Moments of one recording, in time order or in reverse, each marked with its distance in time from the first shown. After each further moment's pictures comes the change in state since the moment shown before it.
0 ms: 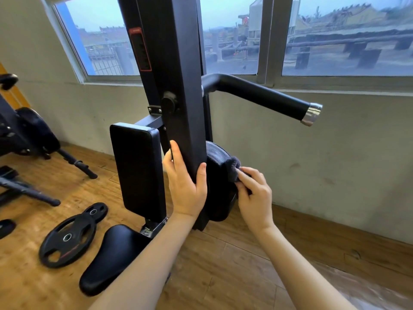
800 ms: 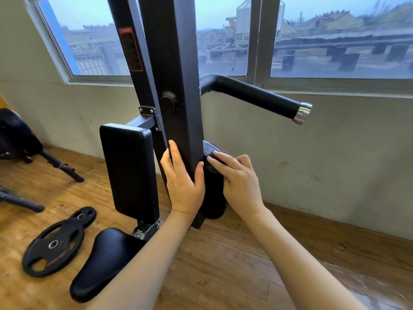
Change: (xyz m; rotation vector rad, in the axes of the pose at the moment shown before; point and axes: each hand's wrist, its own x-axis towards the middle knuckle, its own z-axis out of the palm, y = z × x) left_hand 0.000 0.001 -0.001 0.009 -0.002 0.008; right_hand 0.023 -0.025 0.003 -0.324 -0.163 -0.244
